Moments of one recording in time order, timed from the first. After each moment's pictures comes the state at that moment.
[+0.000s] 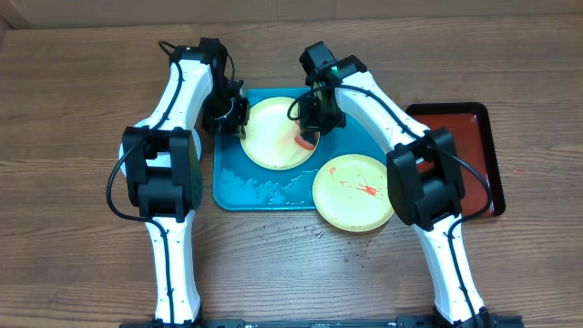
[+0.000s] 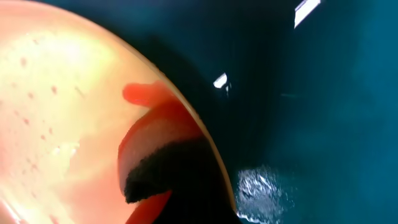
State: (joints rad) left arm -0.08 2.42 2.03 -1.28 0.28 -0.04; right arm 0.46 2.45 2.09 -1.01 -0.16 0.44
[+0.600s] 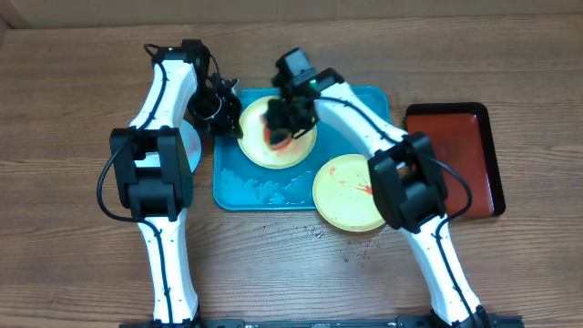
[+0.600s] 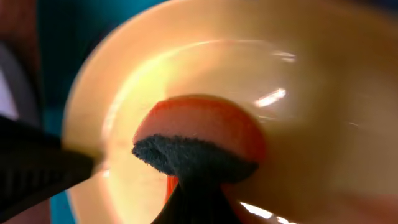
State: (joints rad) left arm -0.03 2.41 2.02 -1.29 0.43 0.11; right arm 0.56 2.50 2.10 -0.81 -0.41 0.43
